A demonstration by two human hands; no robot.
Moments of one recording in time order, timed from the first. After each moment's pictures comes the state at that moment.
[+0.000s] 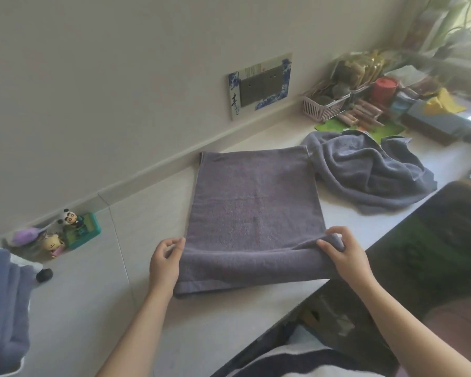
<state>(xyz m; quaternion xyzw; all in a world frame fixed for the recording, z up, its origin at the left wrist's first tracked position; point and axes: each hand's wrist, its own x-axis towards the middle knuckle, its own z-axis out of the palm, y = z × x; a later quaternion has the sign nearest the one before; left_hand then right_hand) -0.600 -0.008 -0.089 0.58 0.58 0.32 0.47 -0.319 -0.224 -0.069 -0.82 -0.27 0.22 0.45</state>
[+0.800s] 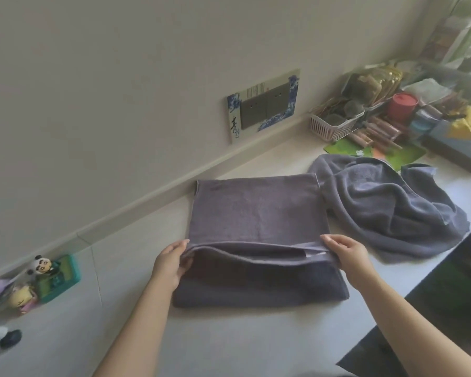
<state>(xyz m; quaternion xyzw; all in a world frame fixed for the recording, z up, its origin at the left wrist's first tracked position) -0.506 0.115 -0.096 0.36 0.60 0.26 0.66 -0.221 -0.113 -0.089 -0.76 -0.07 0.34 0.55</state>
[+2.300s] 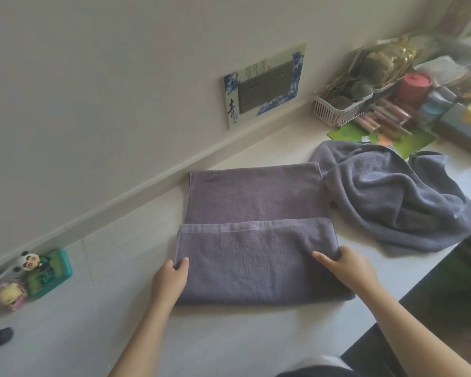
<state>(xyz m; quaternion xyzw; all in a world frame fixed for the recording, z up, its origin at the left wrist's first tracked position) -0.528 0.093 -0.132 0.66 0.68 0.01 0.33 -0.228 -0.121 -0.098 -0.93 -0.25 0.25 0.10</state>
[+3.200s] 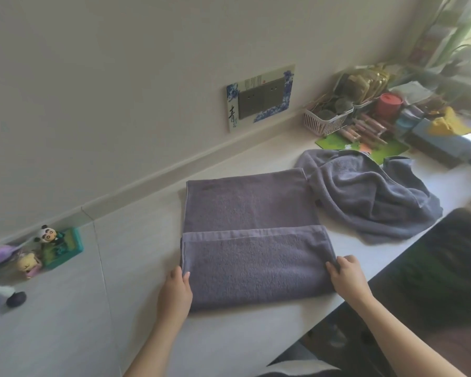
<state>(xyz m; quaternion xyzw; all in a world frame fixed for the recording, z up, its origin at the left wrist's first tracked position) -0.566 0.004 -0.161 0.80 0.56 0.13 0.15 -0.262 -0.193 -0.110 -0.91 -0.26 0.23 0.23</state>
